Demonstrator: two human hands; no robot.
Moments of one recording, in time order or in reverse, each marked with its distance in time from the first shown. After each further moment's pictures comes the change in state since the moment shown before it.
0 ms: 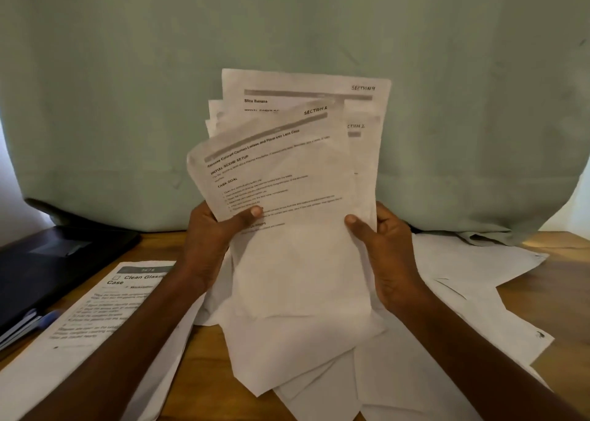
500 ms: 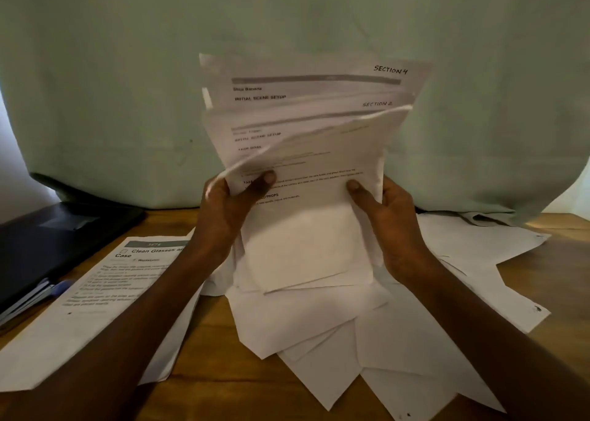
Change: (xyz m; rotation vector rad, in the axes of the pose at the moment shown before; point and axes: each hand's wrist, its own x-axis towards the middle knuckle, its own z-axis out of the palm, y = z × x) left_hand -0.008 0.011 0.020 0.148 0.035 0.040; right_hand -0.001 -0.017 0.002 -0.063 -0.081 -0.018
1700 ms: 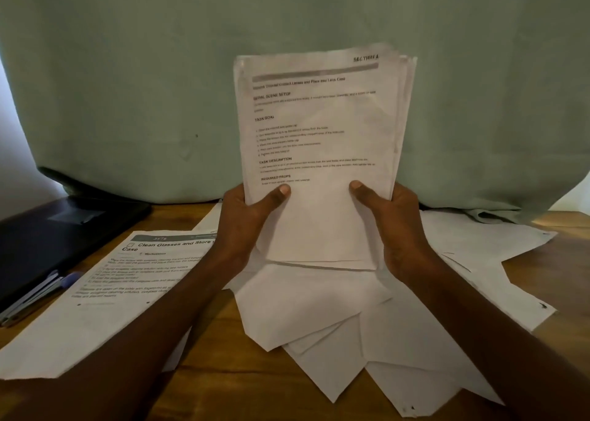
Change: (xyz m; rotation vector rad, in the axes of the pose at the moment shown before) left_hand -0.018 -0.022 0.011 -0.024 0.008 -0.132; right_hand -0.004 0.002 0.006 0.083 0.107 0.106
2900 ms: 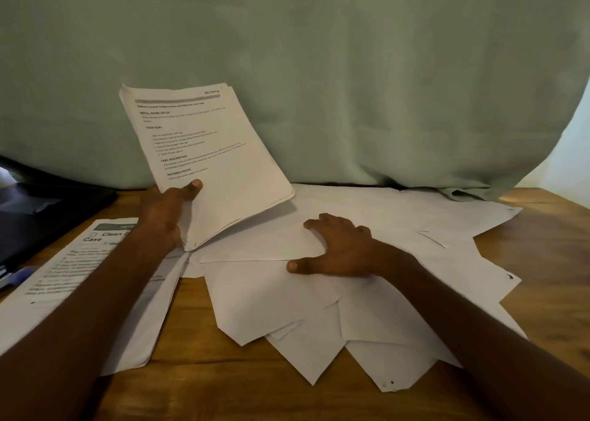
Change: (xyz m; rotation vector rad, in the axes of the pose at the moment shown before) left_hand 0.046 -0.041 -0.087 -0.056 0.383 -0.363; right_hand -0.006 0.045 -0.011 -1.430 -0.722 0.275
